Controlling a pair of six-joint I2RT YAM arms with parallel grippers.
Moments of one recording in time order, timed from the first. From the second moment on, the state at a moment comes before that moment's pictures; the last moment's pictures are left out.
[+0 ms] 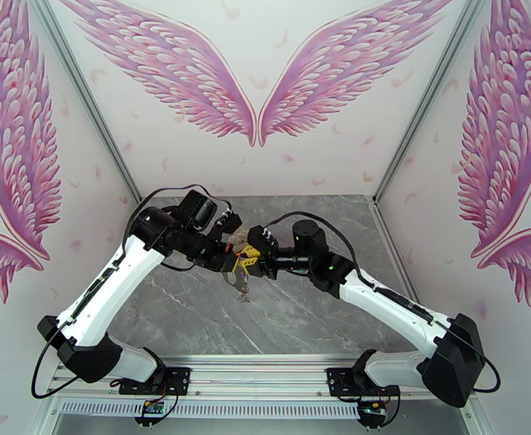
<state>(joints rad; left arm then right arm) -0.63 1.48 1.80 -1.43 0.46 -0.24 0.67 1.32 1.07 -0.08 -0.73 -0.27</state>
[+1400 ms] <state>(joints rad) -0.62 1.46 1.83 -1.46 0.45 -0.03 0.73 1.43 1.13 -0.03 -0.81 -0.23</state>
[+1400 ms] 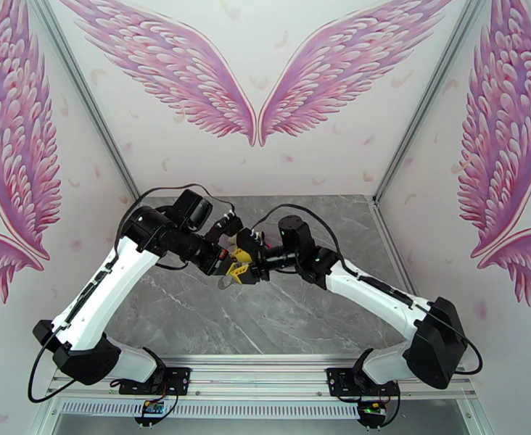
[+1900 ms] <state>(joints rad) -0.62 1.46 1.84 -1.46 0.45 -0.05 0.73 1.33 1.01 0.09 -0.61 -0.16</state>
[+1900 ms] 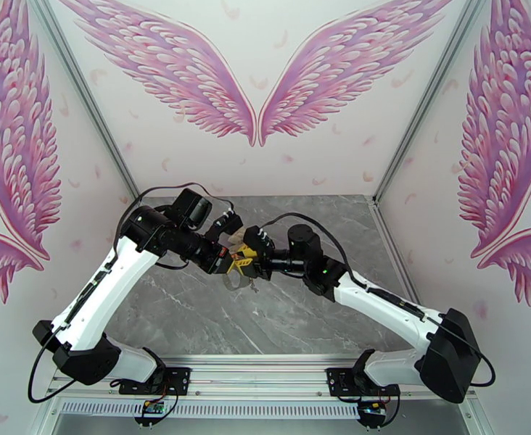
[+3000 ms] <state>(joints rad) -0.61 1.47 1.86 -1.45 0.47 -0.09 0.74 1.30 1.01 0.09 -0.61 -0.20</state>
